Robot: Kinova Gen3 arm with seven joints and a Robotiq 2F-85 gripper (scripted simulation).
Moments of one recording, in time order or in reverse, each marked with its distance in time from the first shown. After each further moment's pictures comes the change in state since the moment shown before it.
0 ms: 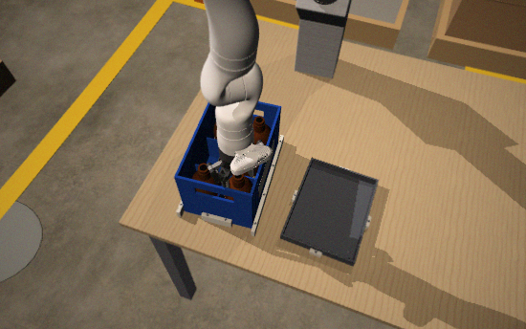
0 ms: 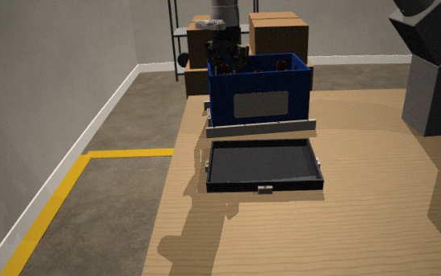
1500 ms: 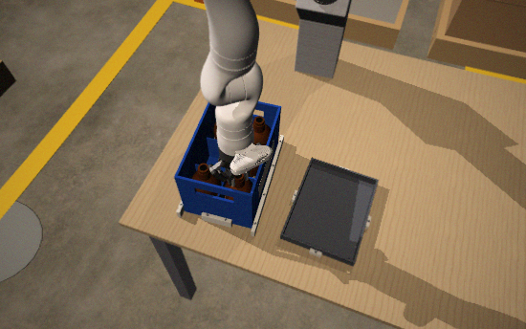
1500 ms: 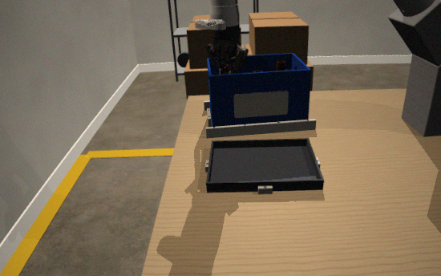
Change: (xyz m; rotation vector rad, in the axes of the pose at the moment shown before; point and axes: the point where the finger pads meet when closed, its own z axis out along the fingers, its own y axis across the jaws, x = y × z) arm 0.000 0.000 -0.001 -0.001 0.000 0.000
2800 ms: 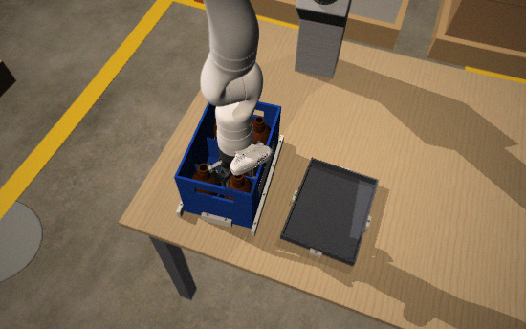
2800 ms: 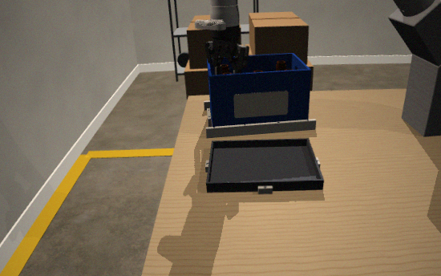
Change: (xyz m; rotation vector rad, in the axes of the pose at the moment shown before) arm 0.000 0.000 0.001 0.001 0.000 0.000
